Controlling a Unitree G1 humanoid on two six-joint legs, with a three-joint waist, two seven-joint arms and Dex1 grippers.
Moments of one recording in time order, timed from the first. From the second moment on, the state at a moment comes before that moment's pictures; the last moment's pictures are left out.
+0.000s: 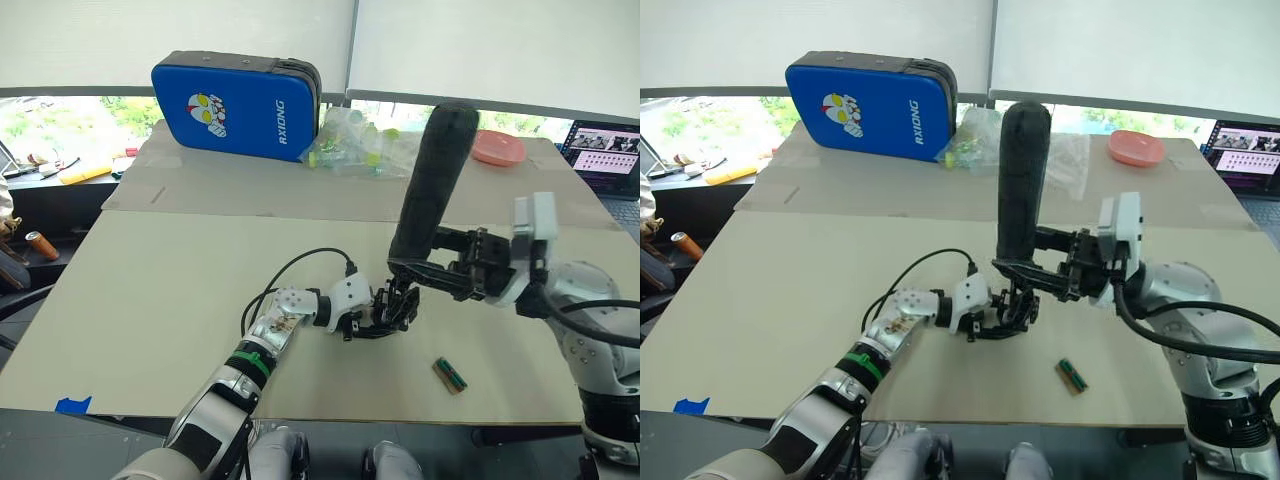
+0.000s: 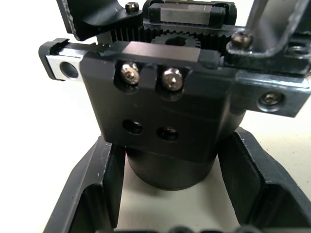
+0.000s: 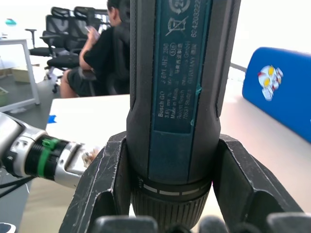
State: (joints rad) left arm -0.67 0.07 -0.37 0.64 0.01 -0.10 -1.04; right arm -0.35 -0.71 -0.17 -0.41 0.82 0.42 0.98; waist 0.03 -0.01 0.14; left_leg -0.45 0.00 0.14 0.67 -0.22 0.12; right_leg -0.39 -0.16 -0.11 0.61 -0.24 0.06
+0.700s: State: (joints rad) left arm -0.58 0.20 -0.34 0.48 -0.04 -0.04 -1.11; right arm -0.36 -0.84 -0.39 -0.63 1.09 0.50 0.85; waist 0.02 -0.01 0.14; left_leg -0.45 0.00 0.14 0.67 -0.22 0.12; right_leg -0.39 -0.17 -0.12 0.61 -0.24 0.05
